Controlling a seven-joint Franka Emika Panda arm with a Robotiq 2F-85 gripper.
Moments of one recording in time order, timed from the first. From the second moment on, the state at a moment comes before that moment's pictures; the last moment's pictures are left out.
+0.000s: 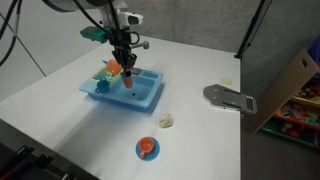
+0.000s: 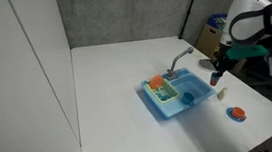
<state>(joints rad) 0.01 0.36 -0.13 -2.02 -0.14 2.24 0.37</state>
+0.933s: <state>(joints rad) -0.14 0.37 -0.23 -2.10 -0.02 2.30 0.39</state>
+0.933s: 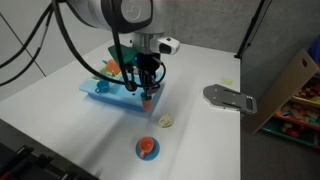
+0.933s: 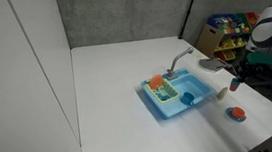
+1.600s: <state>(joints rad) -0.15 0.37 -0.21 -2.12 0.05 2.32 0.36</state>
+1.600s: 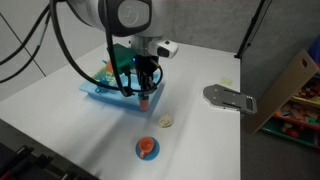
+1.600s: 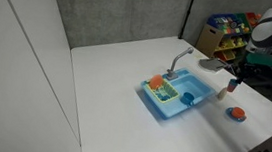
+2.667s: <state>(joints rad) -0.15 0.49 -0.26 -2.03 0.05 2.38 0.41</state>
